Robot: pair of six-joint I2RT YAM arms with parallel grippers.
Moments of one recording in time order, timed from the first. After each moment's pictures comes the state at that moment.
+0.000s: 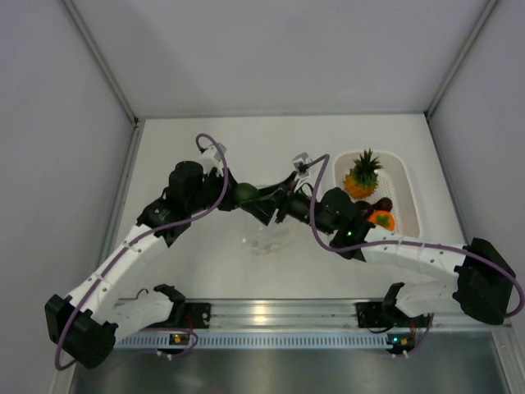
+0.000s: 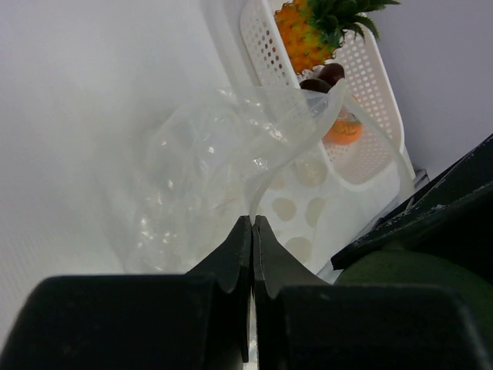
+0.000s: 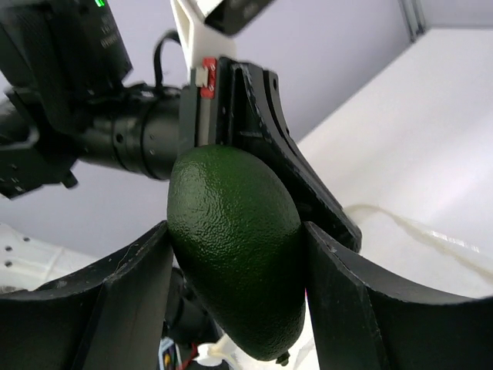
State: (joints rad) left arm -0.52 1.03 0.92 -0.32 0.31 -0.56; right arm 1.00 1.24 0.76 0.60 -0.10 0.58
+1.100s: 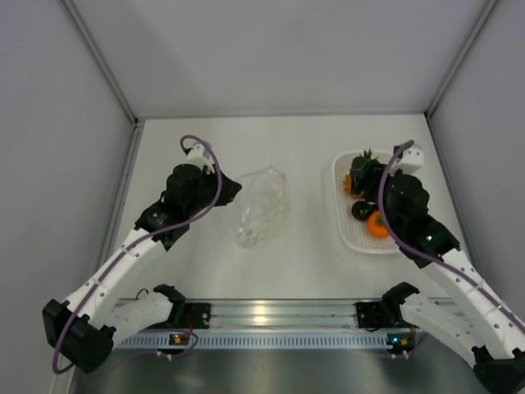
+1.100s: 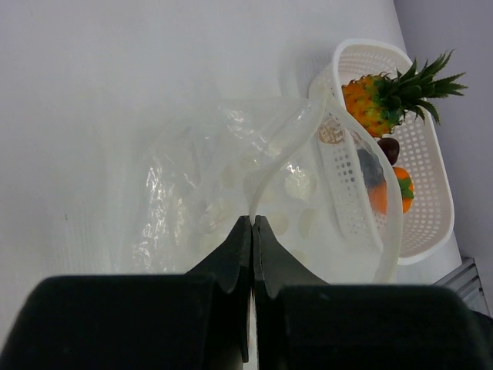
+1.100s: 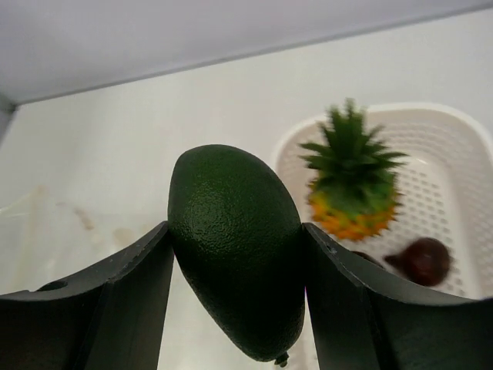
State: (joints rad) left arm -0.52 0.99 0.90 -0.28 0.03 -0.62; right arm 0.59 0.76 0.84 -0.26 0.42 0.38
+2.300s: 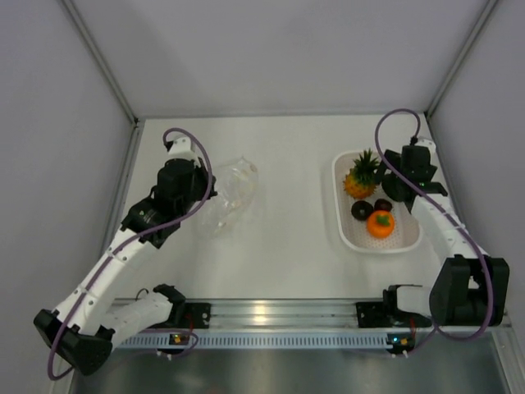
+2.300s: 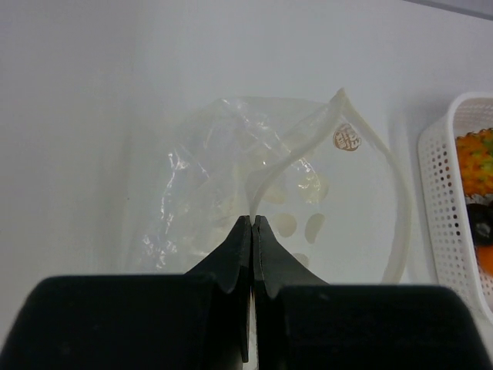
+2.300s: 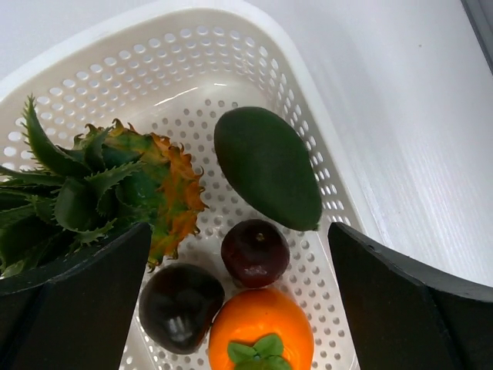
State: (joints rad) left arm -0.52 0.96 1.05 -0.51 -0.27 -0.48; right arm -0.02 1.26 0.89 -0.32 0.22 0.30
